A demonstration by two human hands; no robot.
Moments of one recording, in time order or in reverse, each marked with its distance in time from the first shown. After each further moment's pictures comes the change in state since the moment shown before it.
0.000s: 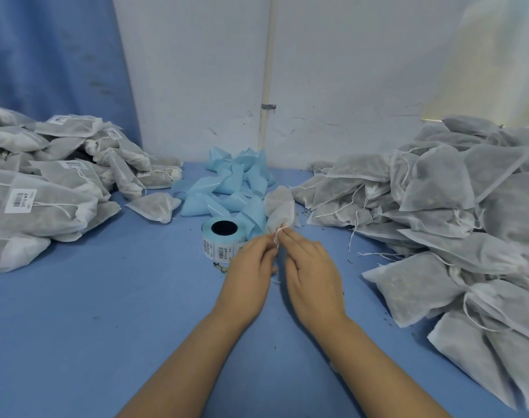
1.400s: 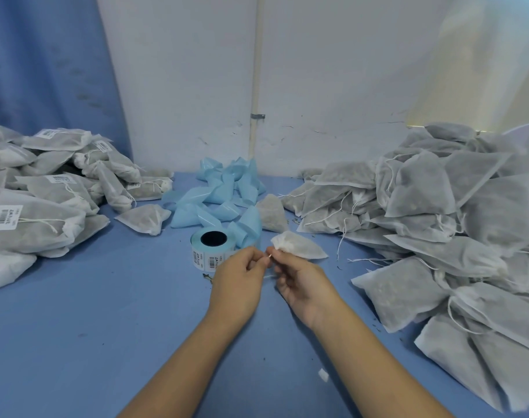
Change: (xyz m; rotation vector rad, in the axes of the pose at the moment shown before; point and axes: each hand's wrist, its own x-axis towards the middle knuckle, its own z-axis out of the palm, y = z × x) left_hand 0.005 0.016 -0.002 0.072 0.070 -0.241; right_hand 0.024 0.003 -0.001 1.433 -0.178 1.038
